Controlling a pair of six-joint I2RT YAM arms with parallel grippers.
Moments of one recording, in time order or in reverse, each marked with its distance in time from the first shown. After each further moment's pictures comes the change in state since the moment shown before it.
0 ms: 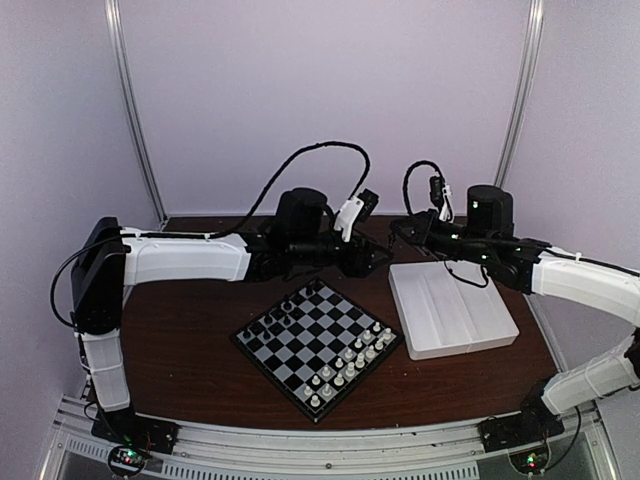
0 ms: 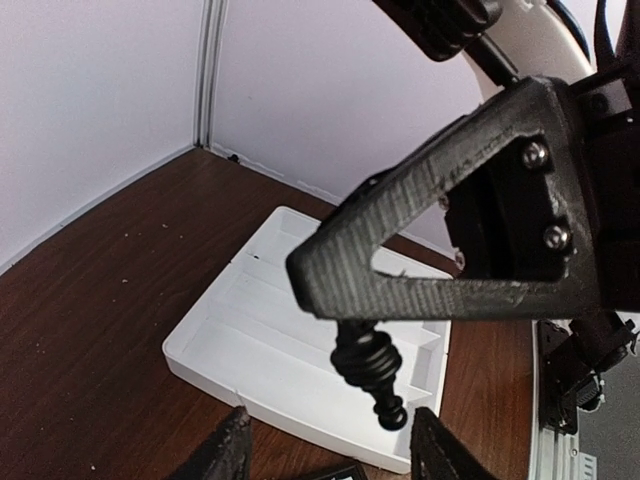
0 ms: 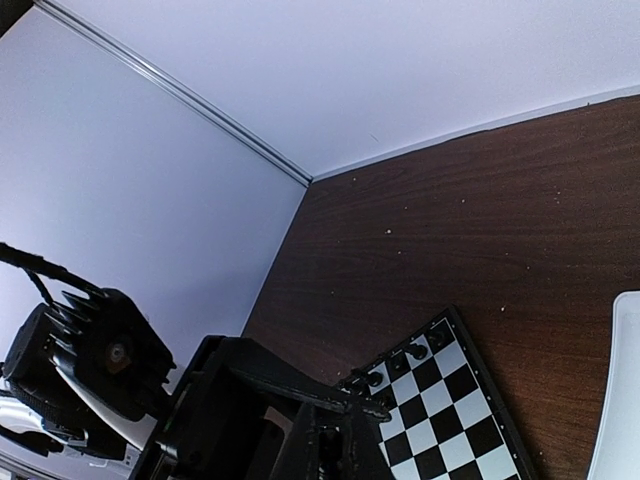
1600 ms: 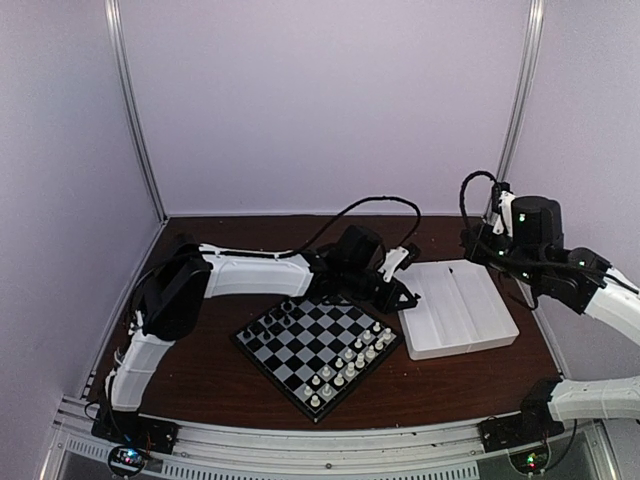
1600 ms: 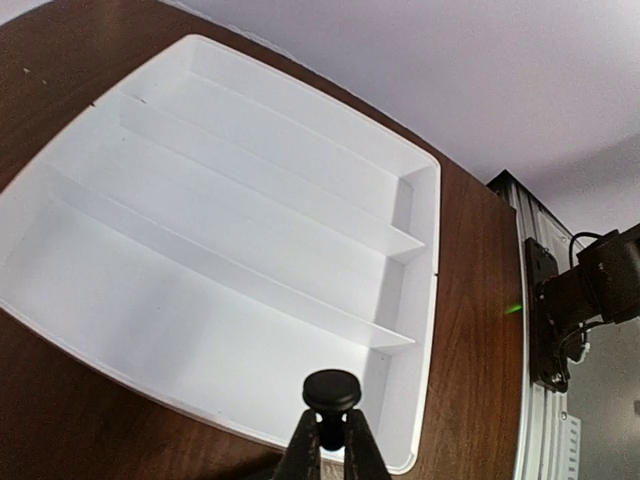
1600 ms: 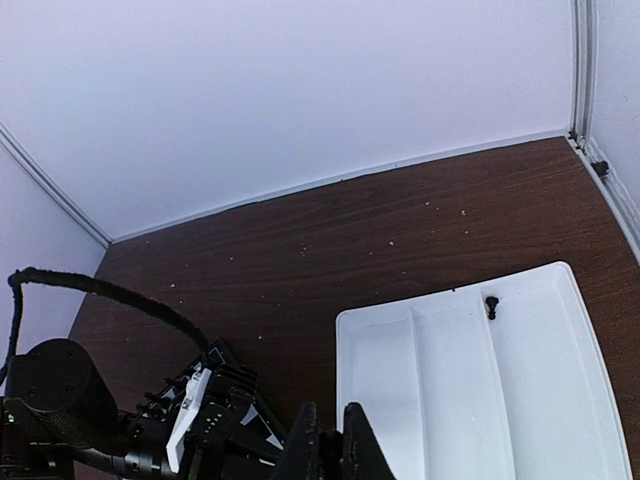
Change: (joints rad) left arm -0.062 0.386 0.351 -0.237 0.154 -0.074; right arm 0.024 -0.344 -0.020 -0.497 0.578 -0.232
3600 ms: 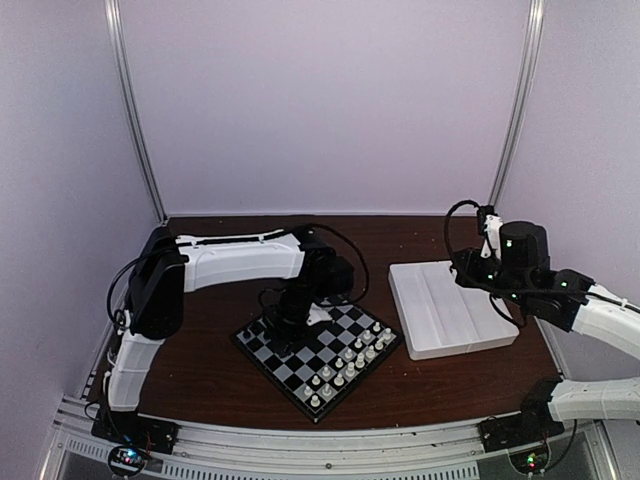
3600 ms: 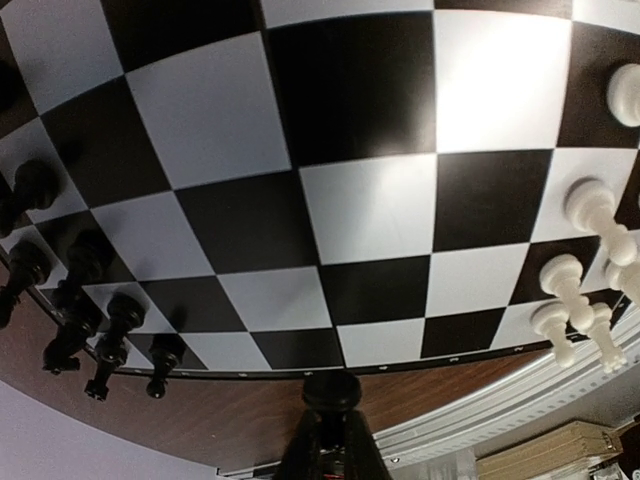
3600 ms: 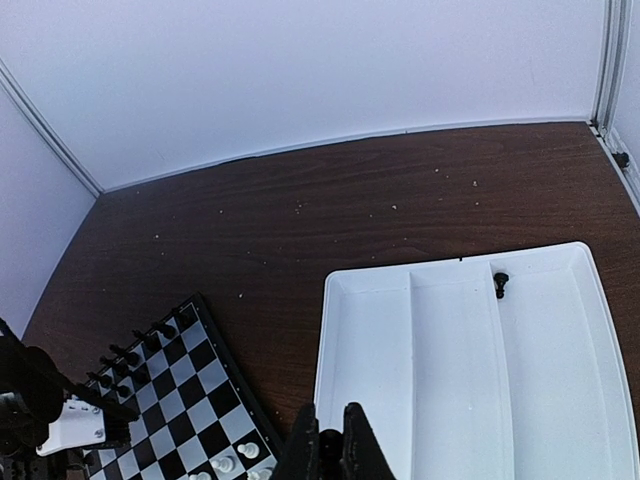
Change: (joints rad) left arm -0.009 -0.076 0.101 -1.487 -0.433 0.150; right arm -0.002 -0.014 -0.183 0.135 -0.053 -0.088
